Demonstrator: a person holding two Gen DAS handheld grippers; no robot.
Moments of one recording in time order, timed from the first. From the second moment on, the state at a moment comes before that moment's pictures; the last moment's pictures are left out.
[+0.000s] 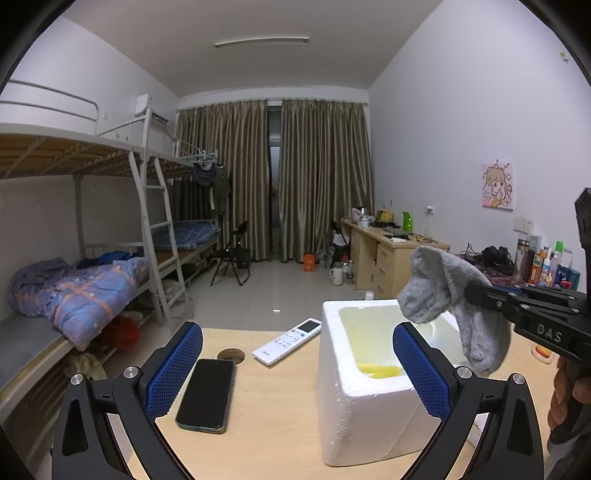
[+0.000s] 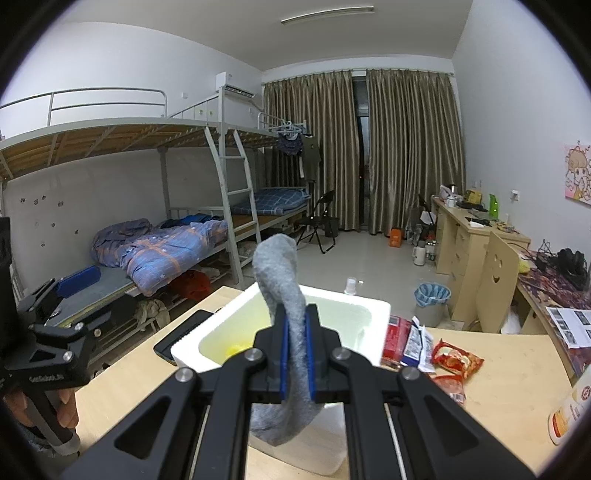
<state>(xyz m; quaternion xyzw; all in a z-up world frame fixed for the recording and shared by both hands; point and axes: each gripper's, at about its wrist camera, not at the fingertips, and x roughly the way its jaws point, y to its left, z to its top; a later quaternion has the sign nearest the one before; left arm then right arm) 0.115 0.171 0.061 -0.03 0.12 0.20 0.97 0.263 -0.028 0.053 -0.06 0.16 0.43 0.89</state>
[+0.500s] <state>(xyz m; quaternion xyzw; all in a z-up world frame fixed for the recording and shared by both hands) 0.095 0.181 0.059 -0.03 0.11 0.21 0.97 0.277 0.004 0.049 -0.07 0.17 0.43 0.89</state>
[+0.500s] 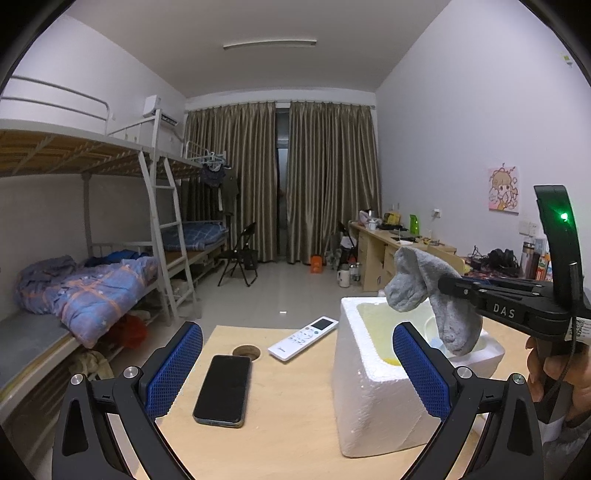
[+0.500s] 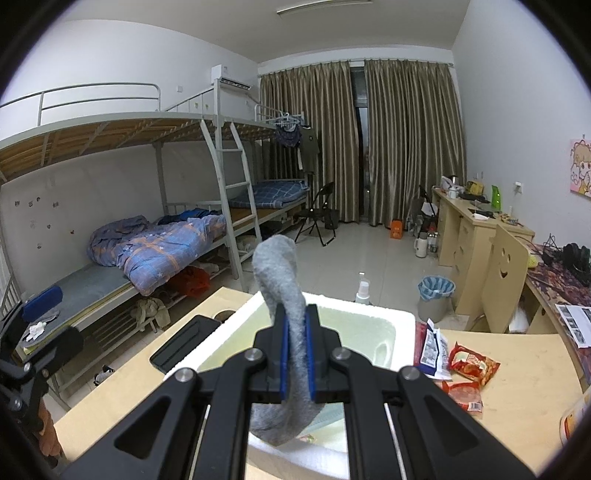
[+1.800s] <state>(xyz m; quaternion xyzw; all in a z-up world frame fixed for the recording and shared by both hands) 0.084 0.150 0.070 -0.04 0.11 0.21 0.97 0.251 -0.042 0.074 -0.05 0.14 0.40 0.90</state>
